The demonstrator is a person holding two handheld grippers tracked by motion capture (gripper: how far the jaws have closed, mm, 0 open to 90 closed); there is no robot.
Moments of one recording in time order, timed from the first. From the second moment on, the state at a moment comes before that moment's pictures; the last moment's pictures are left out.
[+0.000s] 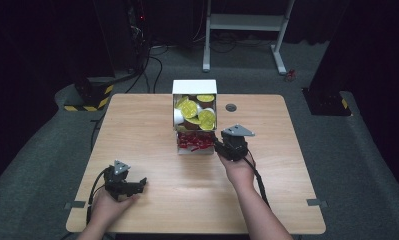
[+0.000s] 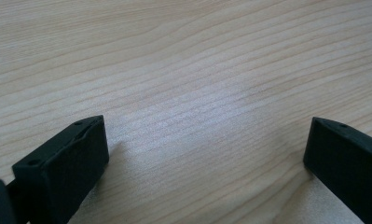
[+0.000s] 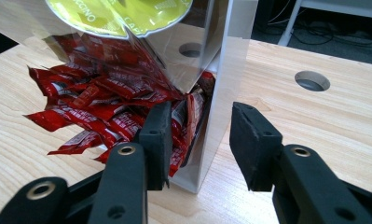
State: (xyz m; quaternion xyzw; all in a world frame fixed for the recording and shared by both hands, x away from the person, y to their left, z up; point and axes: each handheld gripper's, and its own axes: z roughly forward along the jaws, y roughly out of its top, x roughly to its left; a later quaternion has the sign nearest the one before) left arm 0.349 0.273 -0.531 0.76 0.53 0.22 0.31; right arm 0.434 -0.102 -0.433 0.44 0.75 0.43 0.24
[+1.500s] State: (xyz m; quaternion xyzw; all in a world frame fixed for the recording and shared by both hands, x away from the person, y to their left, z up) left arm 0.349 0.273 -0.531 0.76 0.53 0.22 0.31; right arm 0.448 -0.088 -0.441 0.45 0.75 0.42 0.23
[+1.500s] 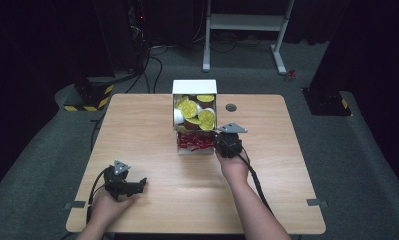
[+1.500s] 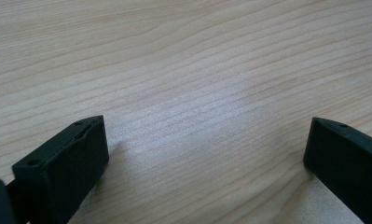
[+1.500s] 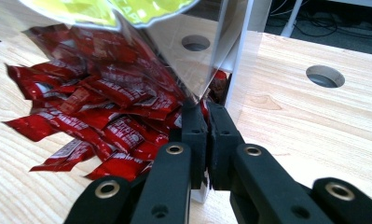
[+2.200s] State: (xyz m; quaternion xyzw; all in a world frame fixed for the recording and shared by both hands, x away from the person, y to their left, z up) left arm 0.349 0.274 -0.531 0.76 0.53 0.22 0.31; right arm 0.429 -0.099 -0.439 0.44 0.75 0.45 0.23
